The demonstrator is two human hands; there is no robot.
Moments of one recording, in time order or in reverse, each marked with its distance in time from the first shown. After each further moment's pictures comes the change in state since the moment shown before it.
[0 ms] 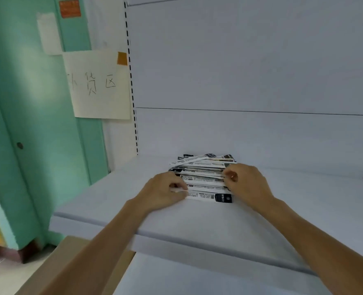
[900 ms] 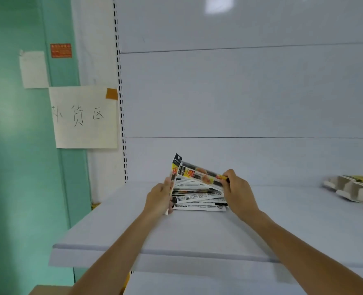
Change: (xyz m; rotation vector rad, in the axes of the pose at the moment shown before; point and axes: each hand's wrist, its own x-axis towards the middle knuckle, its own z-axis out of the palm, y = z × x) left_hand 0.015 0.014 -0.006 -0.677 0.192 -0.306; right_hand -0.008 -0.018 -0.009 0.020 0.276 0.020
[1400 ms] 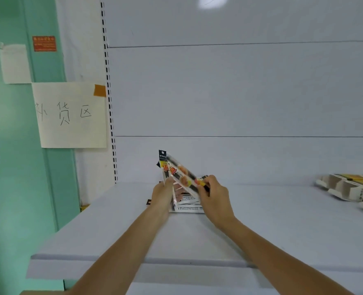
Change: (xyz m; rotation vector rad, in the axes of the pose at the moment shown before) left_hand 0.011 0.020 0.039 -0.472 0.002 -0.165; right_hand -0.007 -0.029 0.025 0.327 -0.011 0.098
